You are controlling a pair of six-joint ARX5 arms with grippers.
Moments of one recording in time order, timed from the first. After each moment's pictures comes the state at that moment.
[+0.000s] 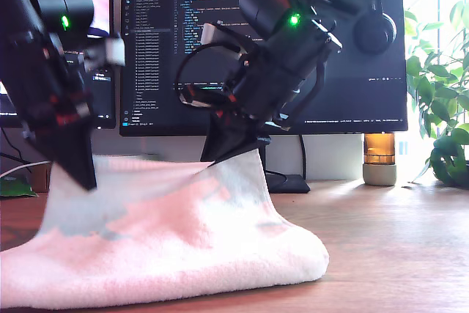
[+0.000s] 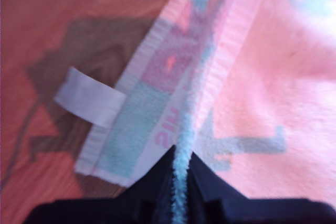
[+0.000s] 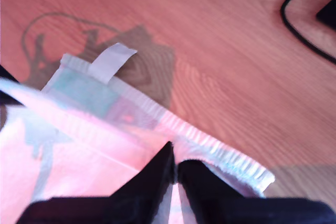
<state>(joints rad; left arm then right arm) -0.35 1.58 1.01 -0.62 0.16 0.41 0.62 1.84 1.18 -0.09 -0.18 -0.05</state>
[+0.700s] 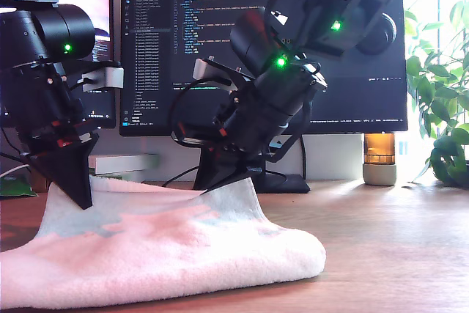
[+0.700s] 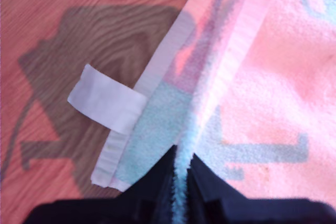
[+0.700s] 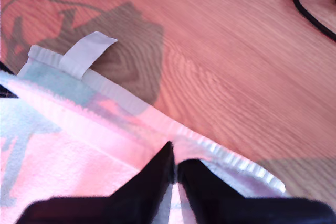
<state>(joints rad) -0.32 1.63 1.01 -0.57 0.13 0.41 0.62 1.95 1.19 0.00 -0.18 -0.05</state>
